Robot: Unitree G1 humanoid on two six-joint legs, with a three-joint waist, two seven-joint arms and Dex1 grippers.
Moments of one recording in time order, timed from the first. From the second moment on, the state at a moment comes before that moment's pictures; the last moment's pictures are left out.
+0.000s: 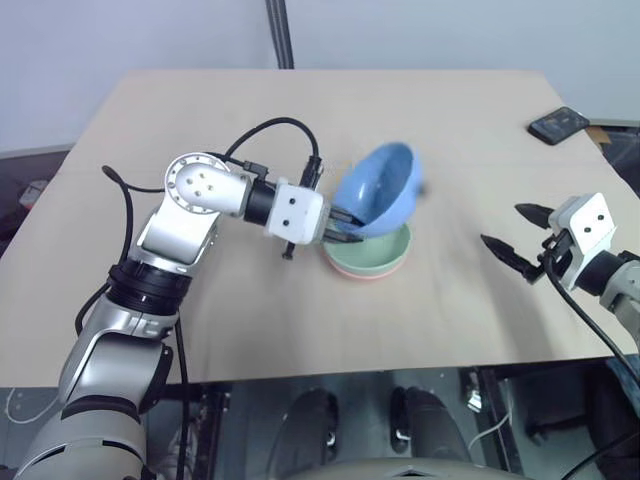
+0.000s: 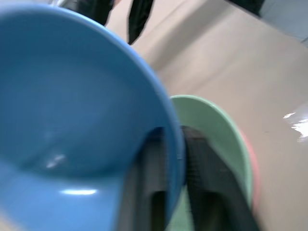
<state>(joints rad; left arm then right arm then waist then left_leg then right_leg) -0.81 0.71 -0.28 0.04 -0.22 -0.16 -1.39 -0.08 -0.72 -0.27 -0.47 0.35 0.53 0.66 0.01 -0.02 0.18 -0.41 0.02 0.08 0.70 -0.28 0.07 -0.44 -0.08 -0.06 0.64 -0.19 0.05</state>
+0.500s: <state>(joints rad) -0.41 0.75 0.03 -0.18 -0.35 0.36 -1.02 -0.10 -0.69 -0.19 -0.44 0.43 0.43 0.82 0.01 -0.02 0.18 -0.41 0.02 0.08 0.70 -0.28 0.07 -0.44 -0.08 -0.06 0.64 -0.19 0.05</state>
